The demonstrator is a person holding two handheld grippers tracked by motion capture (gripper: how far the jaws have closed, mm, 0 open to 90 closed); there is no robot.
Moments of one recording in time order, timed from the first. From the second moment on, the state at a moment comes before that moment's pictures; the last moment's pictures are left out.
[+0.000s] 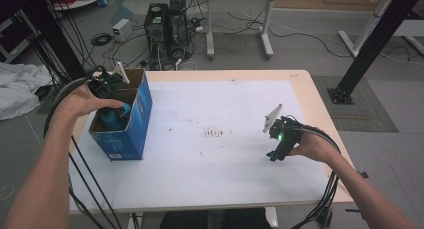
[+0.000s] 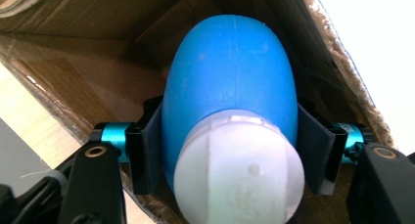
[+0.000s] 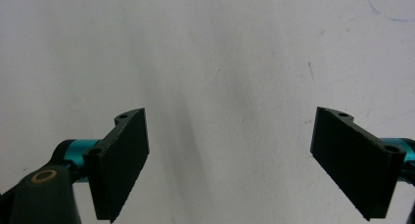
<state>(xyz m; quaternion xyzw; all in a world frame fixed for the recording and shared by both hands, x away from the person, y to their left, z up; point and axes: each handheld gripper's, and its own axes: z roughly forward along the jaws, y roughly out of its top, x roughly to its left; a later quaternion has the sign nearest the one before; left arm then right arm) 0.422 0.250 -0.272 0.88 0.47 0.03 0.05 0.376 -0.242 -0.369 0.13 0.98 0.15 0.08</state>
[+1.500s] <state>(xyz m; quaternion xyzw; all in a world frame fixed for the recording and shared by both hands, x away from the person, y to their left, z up) 0.425 0.245 -0.248 0.88 0.46 0.05 0.06 0.373 -0.246 -0.371 0.13 0.98 0.15 0.07</state>
